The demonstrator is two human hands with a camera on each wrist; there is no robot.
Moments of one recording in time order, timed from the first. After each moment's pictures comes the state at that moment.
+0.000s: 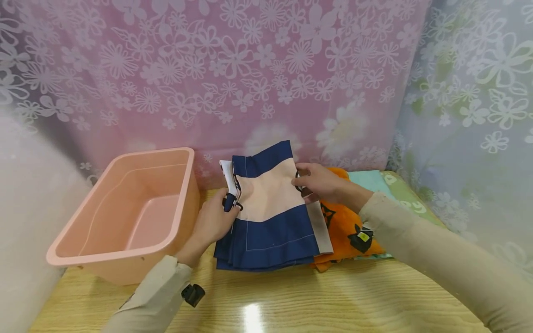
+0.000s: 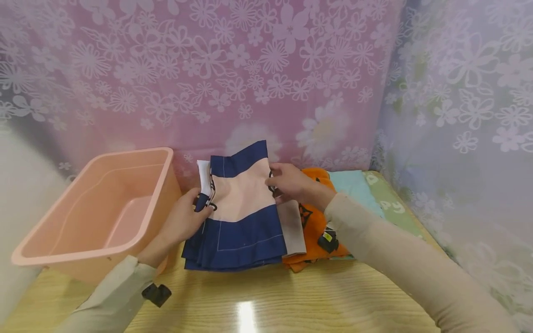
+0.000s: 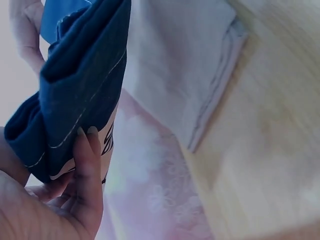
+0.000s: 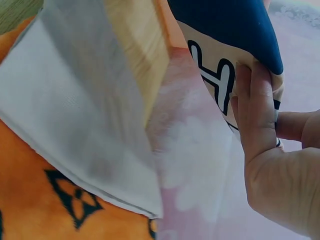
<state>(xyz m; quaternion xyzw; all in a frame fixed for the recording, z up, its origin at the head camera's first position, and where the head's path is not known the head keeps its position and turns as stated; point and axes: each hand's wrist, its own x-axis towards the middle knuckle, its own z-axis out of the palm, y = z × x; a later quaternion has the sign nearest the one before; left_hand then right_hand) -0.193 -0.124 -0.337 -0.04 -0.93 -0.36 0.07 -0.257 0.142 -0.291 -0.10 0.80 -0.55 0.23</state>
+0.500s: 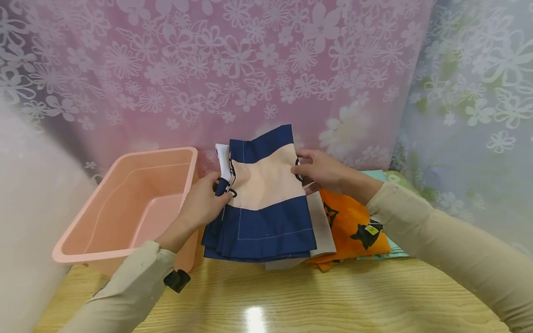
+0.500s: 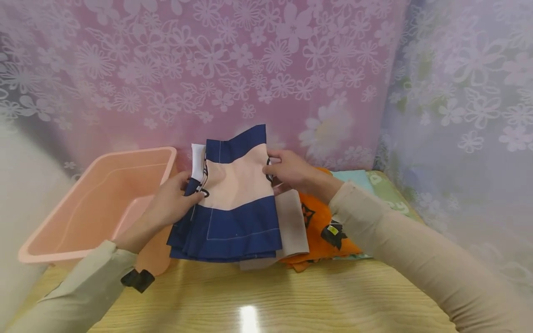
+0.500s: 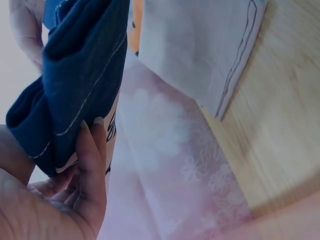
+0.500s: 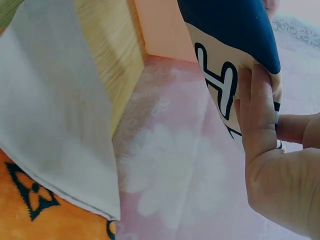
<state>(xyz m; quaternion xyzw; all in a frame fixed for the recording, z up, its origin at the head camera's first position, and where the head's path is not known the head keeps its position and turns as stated) -0.191 -0.141 -0.286 -0.08 -0.94 -0.33 0.07 -0.251 0.133 -0.256 -0.13 0.79 -0.56 0.21</state>
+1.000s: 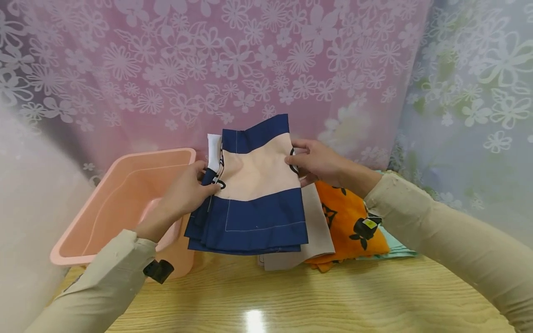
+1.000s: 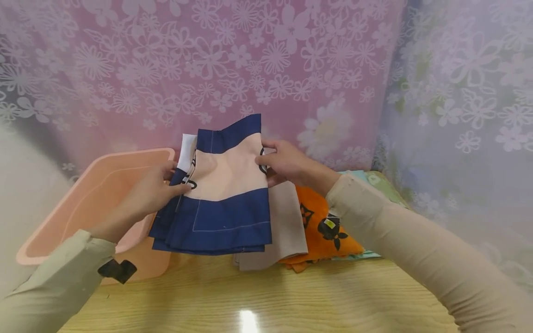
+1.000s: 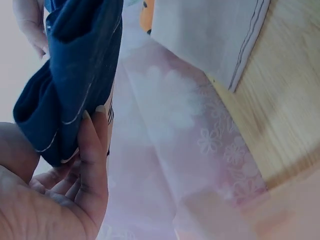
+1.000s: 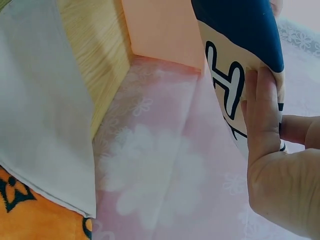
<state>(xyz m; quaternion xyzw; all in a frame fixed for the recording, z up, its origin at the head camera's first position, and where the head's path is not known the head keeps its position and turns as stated) -0.197 -0.163 -0.254 -0.09 -0.93 -0.34 0.02 -0.249 0.125 -0.233 -0.14 0.79 -0.57 0.19</state>
